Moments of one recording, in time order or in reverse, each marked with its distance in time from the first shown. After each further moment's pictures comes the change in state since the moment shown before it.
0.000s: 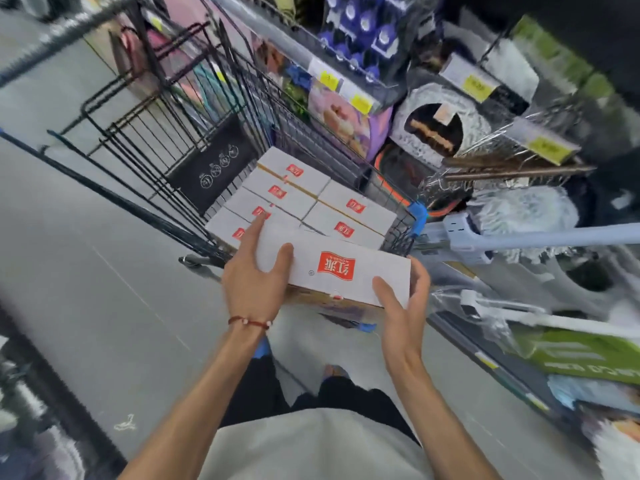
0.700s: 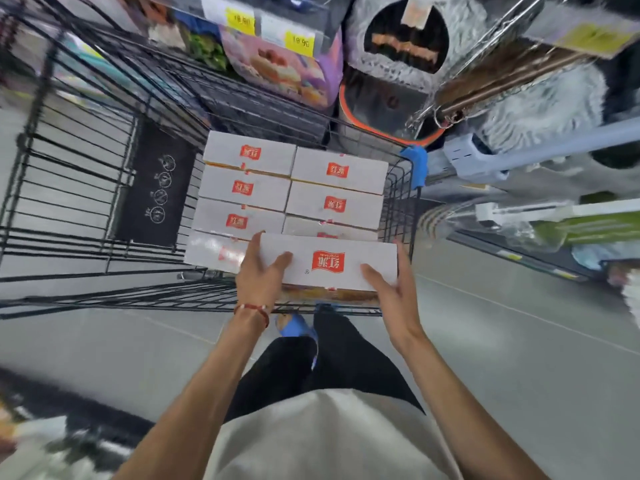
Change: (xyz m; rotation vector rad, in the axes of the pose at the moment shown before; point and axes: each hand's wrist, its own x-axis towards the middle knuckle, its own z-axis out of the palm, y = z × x) left_hand 0.128 -0.031 0.066 0.069 -0.504 -0.382; right_hand 0.062 0.056 0.053 0.064 0.078 0.374
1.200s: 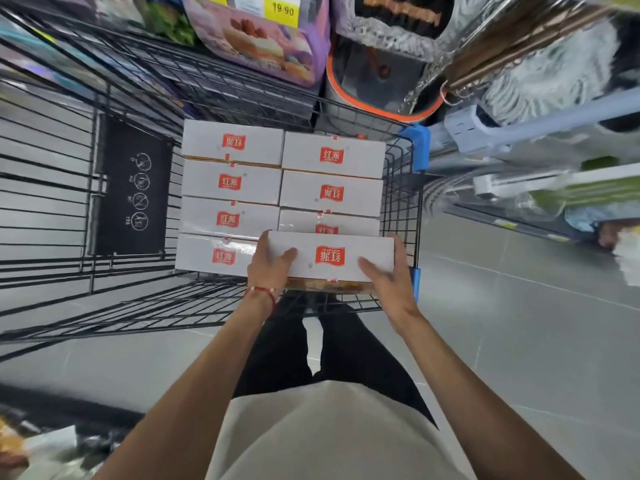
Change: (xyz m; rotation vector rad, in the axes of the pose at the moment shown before) left_hand 0.055 -0.012 0.013 0.138 -0.155 -0.148; right_hand 0.028 0.023 0.018 -0.070 0.066 0.166
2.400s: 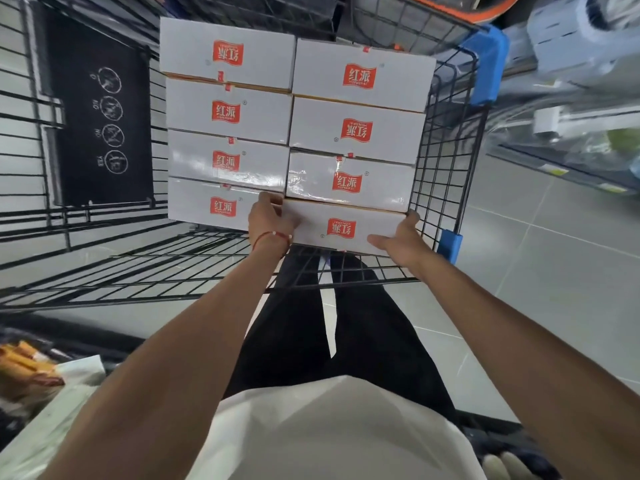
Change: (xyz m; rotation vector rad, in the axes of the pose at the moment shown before) left_hand 0.104 -0.066 0.015 0.386 0.145 -0.011; right_hand 0.091 0.067 0.000 -0.470 -0.183 0.385
